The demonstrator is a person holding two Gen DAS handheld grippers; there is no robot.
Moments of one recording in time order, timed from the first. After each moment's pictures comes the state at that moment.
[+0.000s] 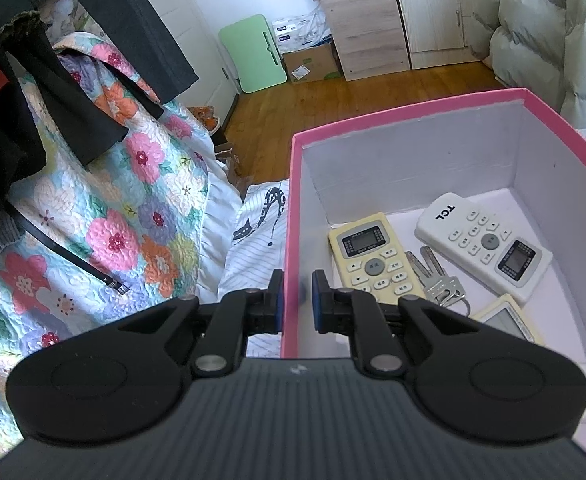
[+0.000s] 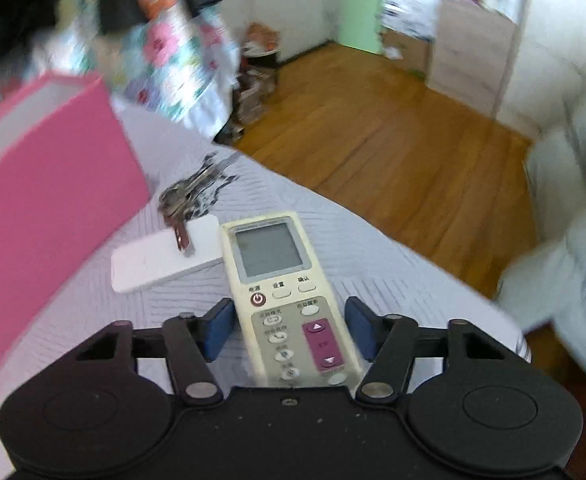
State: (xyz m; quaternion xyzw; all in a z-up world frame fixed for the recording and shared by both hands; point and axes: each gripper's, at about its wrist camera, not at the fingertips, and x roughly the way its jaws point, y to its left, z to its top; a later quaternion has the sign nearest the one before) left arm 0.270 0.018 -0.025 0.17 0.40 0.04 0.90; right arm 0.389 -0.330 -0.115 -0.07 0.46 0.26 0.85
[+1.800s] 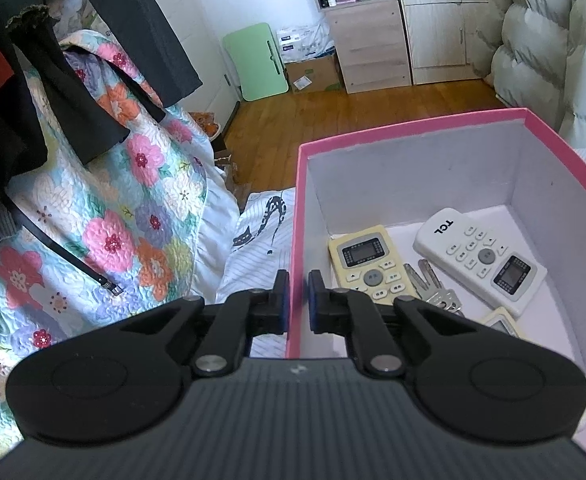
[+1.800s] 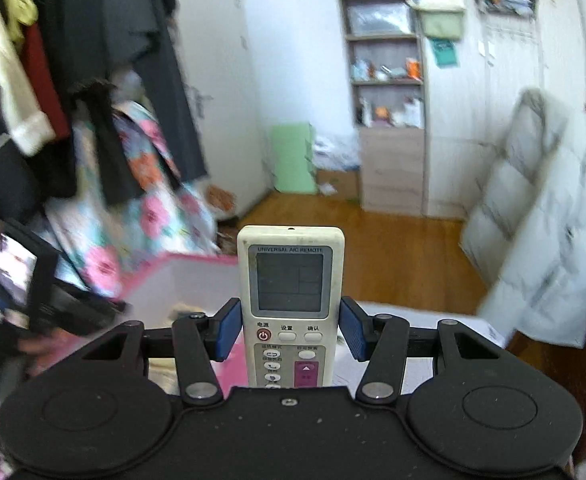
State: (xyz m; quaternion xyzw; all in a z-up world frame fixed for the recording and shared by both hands) left arm 0.266 0.025 -0.021 0.14 0.38 0.03 0.91; right arm 0.185 -0.253 0.040 0.04 0.26 0.17 0.95
